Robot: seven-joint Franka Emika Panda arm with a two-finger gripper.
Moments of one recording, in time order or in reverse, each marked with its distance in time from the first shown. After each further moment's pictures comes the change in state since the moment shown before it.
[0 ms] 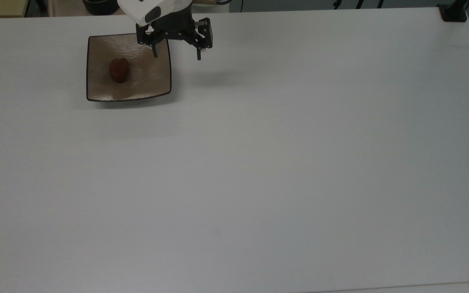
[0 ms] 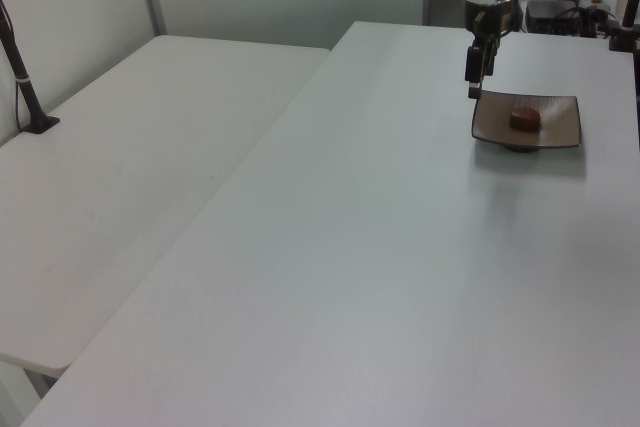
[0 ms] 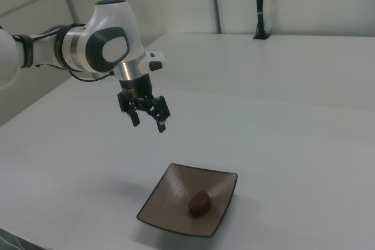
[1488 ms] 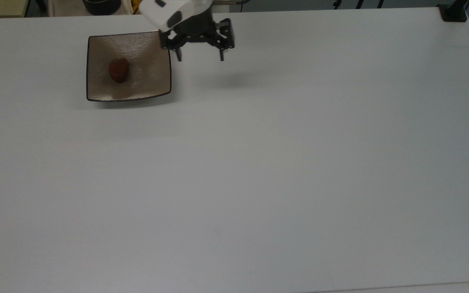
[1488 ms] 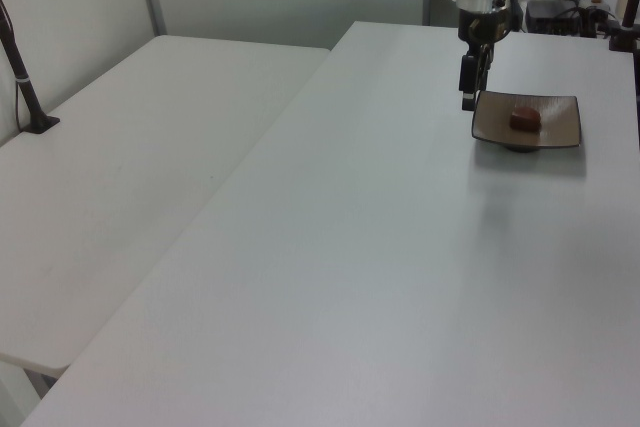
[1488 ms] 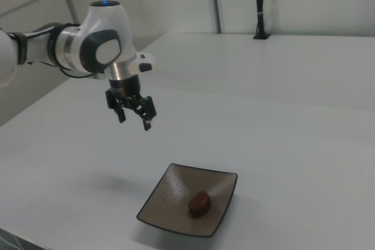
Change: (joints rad) arm 0.040 0.008 0.023 0.000 0.092 0.007 0.014
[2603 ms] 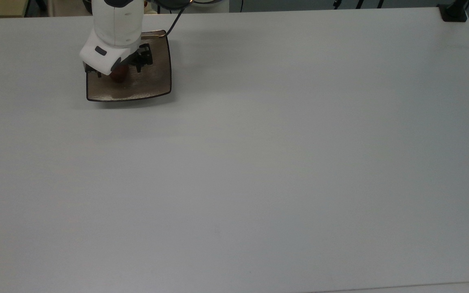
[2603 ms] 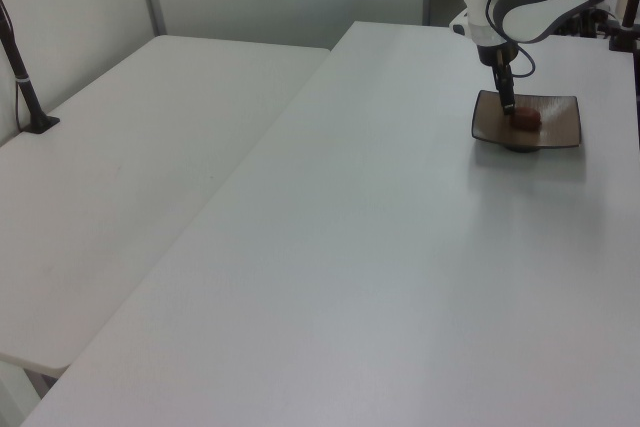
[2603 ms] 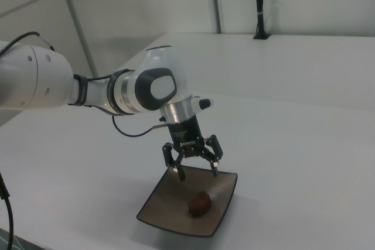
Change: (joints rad) arm -0.045 0.165 -0.206 -0.045 -0.366 0.063 -0.396
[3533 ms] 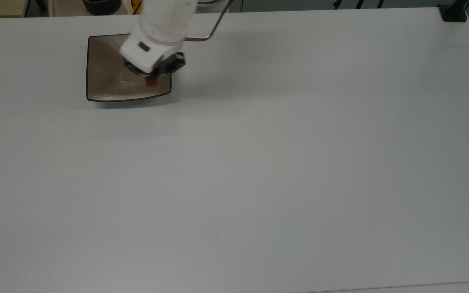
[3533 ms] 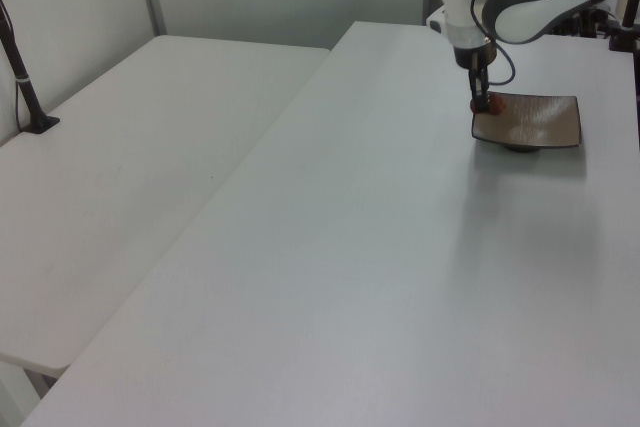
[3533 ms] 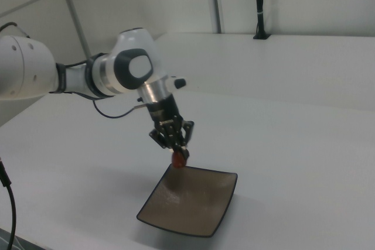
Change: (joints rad) arm 0.071 -0.012 0.074 0.066 -0.002 -0.053 0.195
